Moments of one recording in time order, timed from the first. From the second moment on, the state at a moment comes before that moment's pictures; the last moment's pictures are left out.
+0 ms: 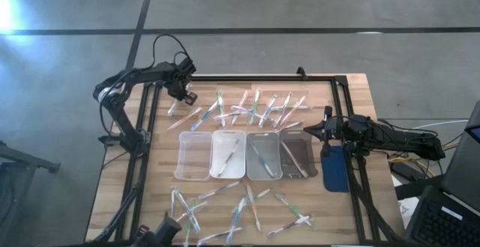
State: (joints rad) left arm 0.96 1.69 1.02 -0.76 -0.19 -0.11; right arm -0.12 0.09 0.11 -0.24 0.05 -0.03
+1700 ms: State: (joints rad) left arm 0.16 1.19 1.06 -0.75 -0.10 -0.64; right arm -0.12 0.09 0.11 -0.23 0.05 -0.03
